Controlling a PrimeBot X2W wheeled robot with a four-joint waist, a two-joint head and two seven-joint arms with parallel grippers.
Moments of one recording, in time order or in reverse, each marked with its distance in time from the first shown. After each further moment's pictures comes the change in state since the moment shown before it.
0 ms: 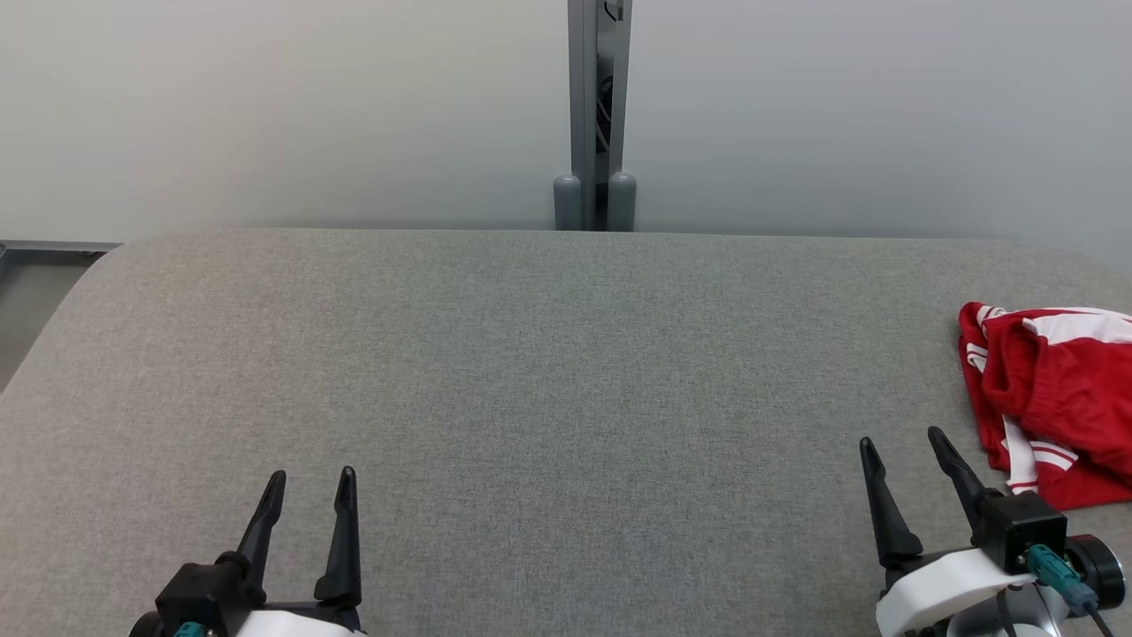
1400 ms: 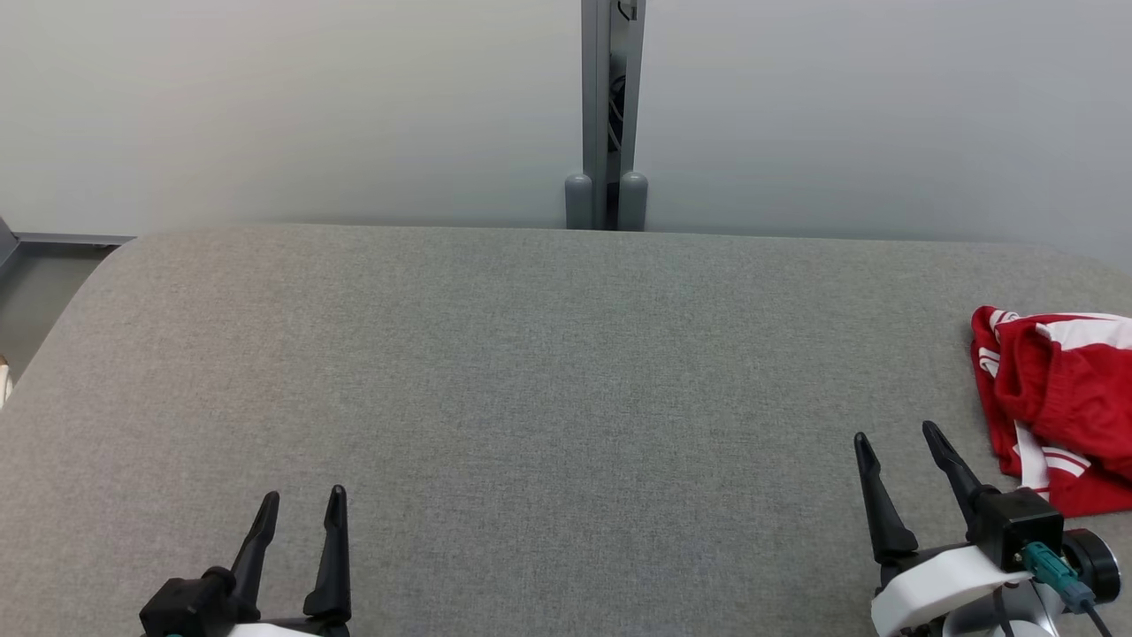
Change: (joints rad) left arm 0.009 0.000 0.031 0.050 -0.049 -0.045 0.000; right arm -0.002 0.000 0.008 -0.015 0.003 0.000 0.000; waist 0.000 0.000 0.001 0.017
